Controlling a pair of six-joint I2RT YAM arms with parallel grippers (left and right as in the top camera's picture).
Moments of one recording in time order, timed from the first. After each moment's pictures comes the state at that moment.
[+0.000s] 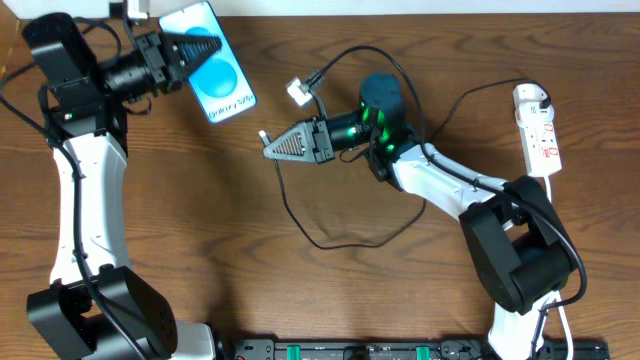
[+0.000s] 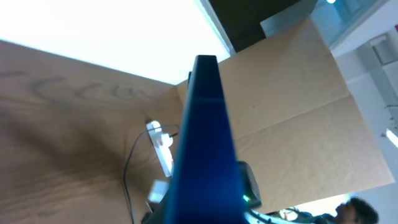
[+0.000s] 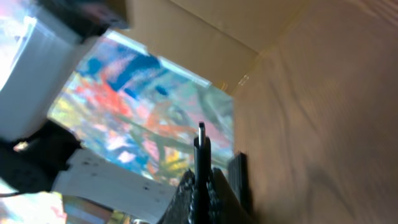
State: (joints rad) left arm 0.29 1.62 1.40 -0.02 1.37 -0.82; right arm 0.57 1.99 1.24 0.82 -1.30 1.10
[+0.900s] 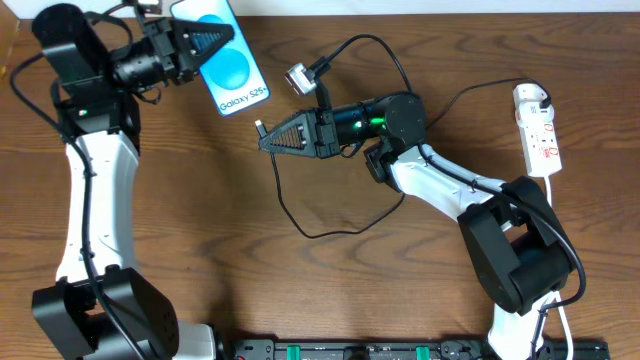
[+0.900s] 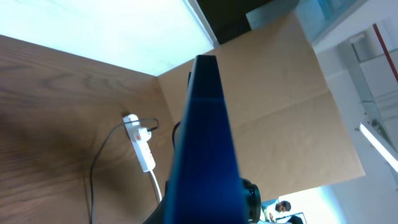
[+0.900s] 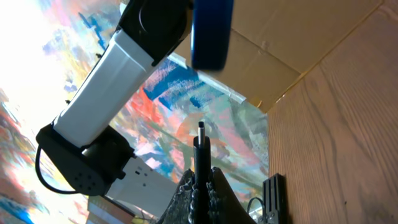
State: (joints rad) left arm 0.22 1.62 1.40 0.14 1.38 -1.03; right arm 0.58 1.99 1.24 1.32 -1.27 1.54
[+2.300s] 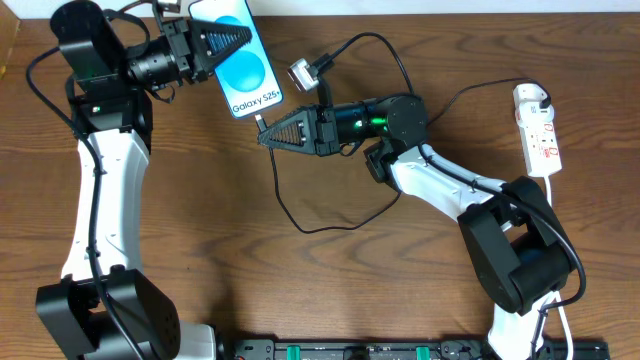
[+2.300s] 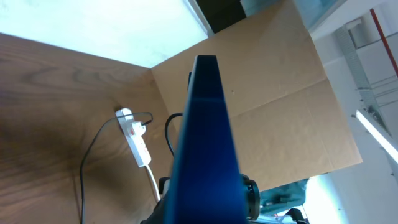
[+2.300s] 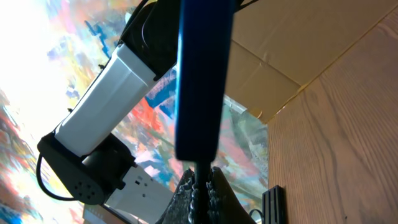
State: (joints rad) left arm 0.18 1.62 1.40 0.15 1.38 -1.03; right arm 0.58 1.99 1.24 1.35 -1.23 1.55
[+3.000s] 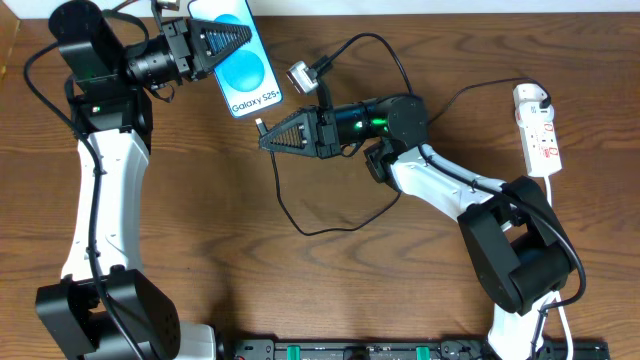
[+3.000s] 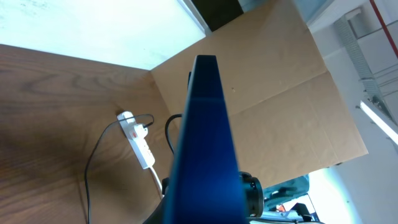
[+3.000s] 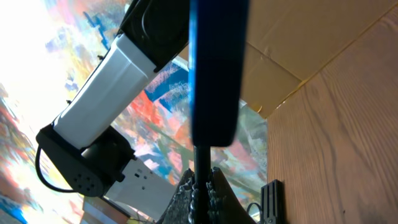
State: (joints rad) left arm 0.18 1.62 1.40 0.18 1.39 -1.00; right arm 0.58 1.99 1.24 1.36 -1.25 1.54
